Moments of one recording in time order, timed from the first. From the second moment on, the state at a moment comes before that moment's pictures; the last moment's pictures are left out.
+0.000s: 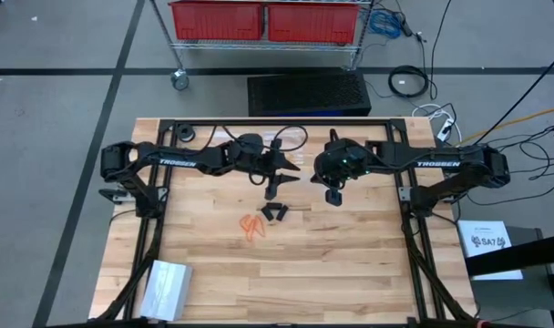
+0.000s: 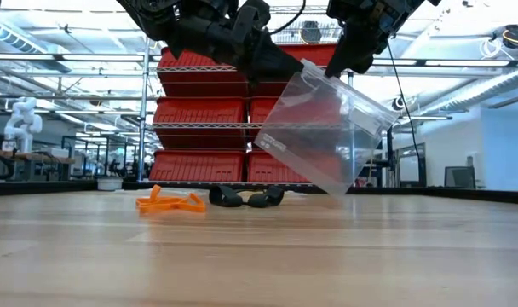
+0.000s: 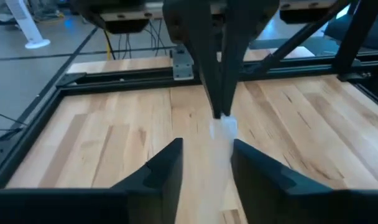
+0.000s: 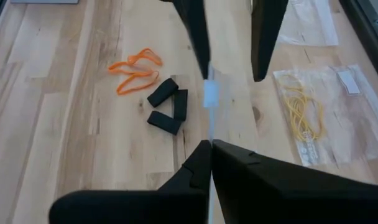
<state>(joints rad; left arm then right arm) 0.22 1.62 1.05 0.26 0.30 0.16 -0.14 1.28 1.05 -0.55 -0.07 0.00</state>
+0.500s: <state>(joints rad) 0.22 1.62 1.05 0.28 0.31 0.24 -0.14 1.27 1.05 -0.55 -0.05 0.03</state>
